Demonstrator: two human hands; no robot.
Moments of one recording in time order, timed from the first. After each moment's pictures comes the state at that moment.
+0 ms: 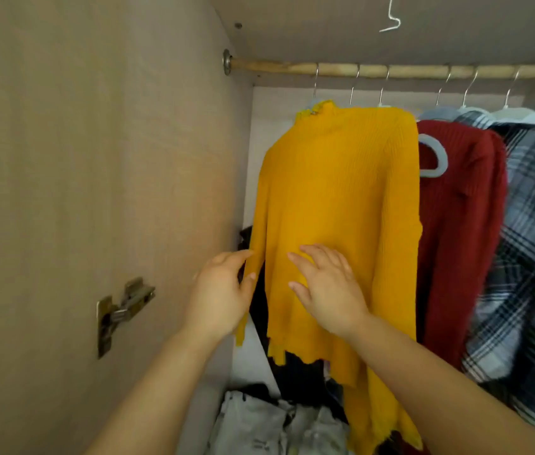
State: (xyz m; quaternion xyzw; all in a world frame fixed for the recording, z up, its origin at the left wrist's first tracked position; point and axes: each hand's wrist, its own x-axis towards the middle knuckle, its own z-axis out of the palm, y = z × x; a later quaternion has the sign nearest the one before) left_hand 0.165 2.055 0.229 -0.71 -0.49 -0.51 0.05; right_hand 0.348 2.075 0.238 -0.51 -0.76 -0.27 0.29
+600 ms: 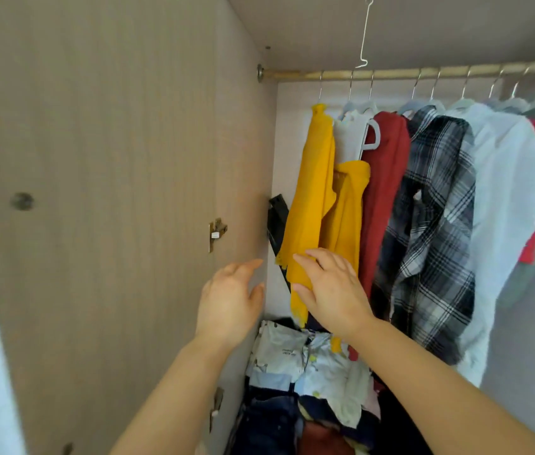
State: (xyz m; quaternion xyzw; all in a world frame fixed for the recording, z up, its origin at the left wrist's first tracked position) left_hand 0.131 1.786 0.187 -0.69 -0.55 -0.46 0.04; right_hand 0.307 1.819 0.195 -0.48 -0.79 -0.22 0.32
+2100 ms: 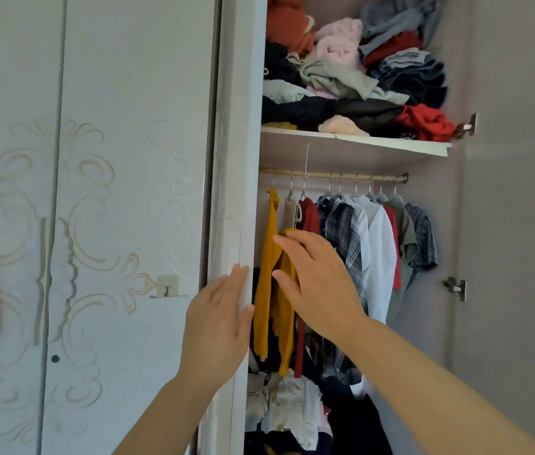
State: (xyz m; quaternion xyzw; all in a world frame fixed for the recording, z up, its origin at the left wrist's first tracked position) left_hand 0.002 1.609 0.248 -0.76 -0.38 -0.52 0.11; right_hand 0.160 1.572 0.309 -0.47 -0.70 -0.36 0.40
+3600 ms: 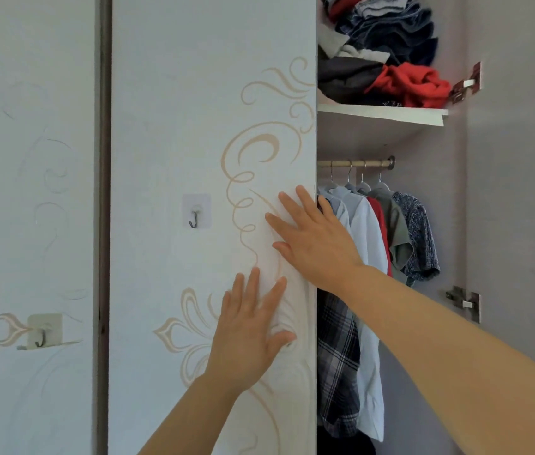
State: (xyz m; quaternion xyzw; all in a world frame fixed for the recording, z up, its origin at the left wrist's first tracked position) left_hand 0.223 1.807 0.239 -0.82 -0.34 -0.43 0.17; right_hand 0.364 1.753 0.370 -0.54 -0.68 -0.47 0.19
